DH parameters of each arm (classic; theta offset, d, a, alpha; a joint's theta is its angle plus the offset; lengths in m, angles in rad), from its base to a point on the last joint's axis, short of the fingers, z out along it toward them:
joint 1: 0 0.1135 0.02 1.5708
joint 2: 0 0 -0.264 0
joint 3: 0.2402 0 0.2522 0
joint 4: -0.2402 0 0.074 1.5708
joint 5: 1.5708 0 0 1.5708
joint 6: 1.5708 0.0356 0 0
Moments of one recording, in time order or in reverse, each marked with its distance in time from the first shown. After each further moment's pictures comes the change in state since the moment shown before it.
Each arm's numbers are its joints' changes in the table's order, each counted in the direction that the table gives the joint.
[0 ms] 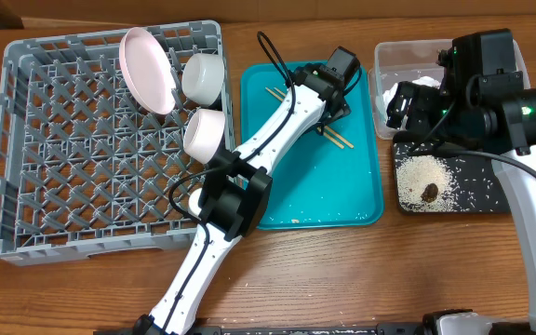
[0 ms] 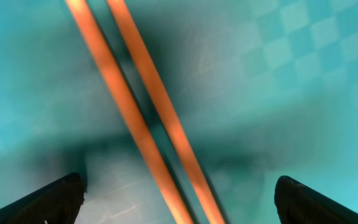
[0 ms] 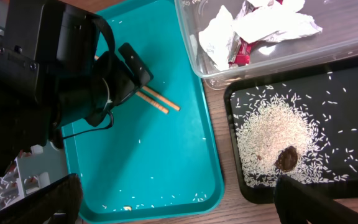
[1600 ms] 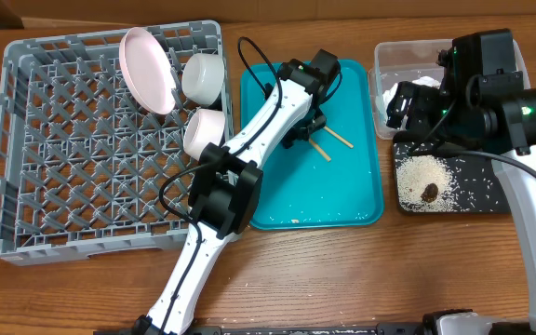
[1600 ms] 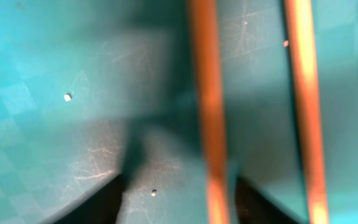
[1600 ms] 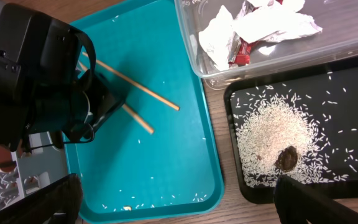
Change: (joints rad) left arm 0.044 0.043 -0.073 -0.147 0.068 -0.087; right arm 0.000 0.000 0.000 0.000 0.001 0.000
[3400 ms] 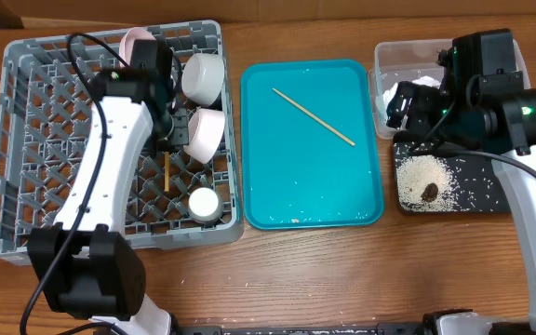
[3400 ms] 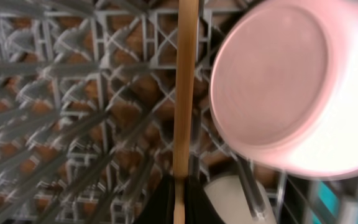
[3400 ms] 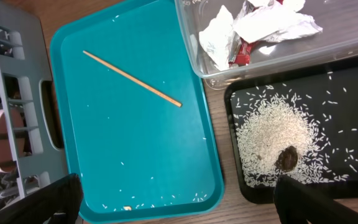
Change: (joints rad) left arm 0.493 0.824 -0.779 0.057 -0.044 0.969; right arm 0.000 0.000 0.000 0.002 0.000 0.000
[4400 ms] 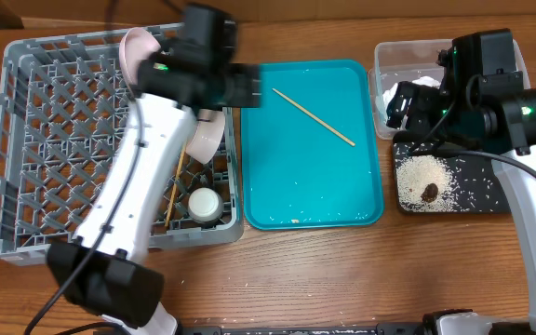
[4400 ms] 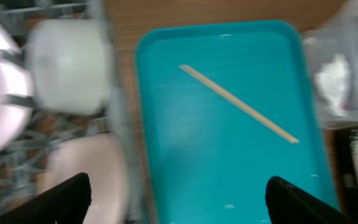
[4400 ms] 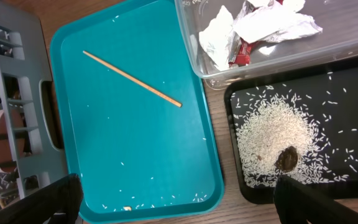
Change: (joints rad) left arm -0.268 -0.006 0.235 0.201 0.141 -0.119; right arm 0.000 0.000 0.000 -0.002 0.000 0.000
